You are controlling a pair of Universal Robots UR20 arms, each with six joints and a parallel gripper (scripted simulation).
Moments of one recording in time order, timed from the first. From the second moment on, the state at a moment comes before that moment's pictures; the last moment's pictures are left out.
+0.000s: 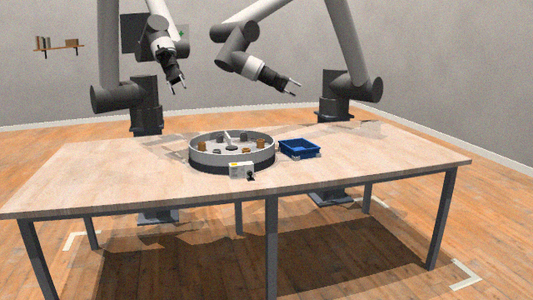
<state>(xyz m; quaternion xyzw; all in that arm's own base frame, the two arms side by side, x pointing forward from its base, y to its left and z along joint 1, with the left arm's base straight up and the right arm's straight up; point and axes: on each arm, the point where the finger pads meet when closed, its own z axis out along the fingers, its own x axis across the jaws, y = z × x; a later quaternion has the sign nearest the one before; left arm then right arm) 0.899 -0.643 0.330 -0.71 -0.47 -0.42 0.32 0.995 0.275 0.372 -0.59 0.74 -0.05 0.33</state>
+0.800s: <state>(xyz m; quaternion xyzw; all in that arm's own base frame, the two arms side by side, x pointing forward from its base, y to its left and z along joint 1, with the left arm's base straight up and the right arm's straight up) 0.899 -0.643 0.330 -0.71 -0.47 -0.42 0.32 1.014 0.087 0.343 -0.41 0.86 -0.03 0.30</state>
